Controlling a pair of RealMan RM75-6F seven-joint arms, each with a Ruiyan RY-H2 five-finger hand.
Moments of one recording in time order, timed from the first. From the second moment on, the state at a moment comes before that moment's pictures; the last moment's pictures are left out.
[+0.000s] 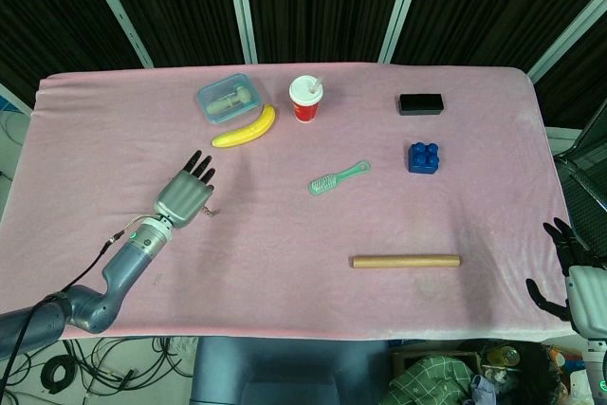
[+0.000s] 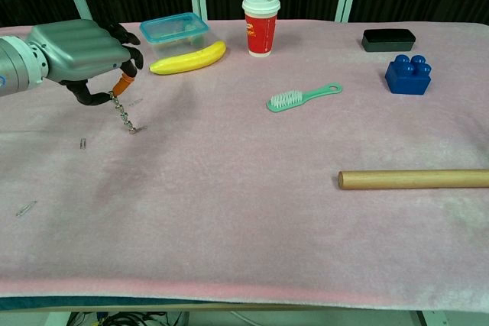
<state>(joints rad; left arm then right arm) -0.82 -1.47 -0.10 -1.33 1.19 0.85 0.74 0.04 -1.07 0.08 -1.62 -1.47 1.49 0.16</state>
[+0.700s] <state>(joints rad) -0.84 -1.42 -0.14 -1.31 1.21 0.91 0.69 0.04 -1.06 0.08 -1.62 -1.47 1.48 0.15</state>
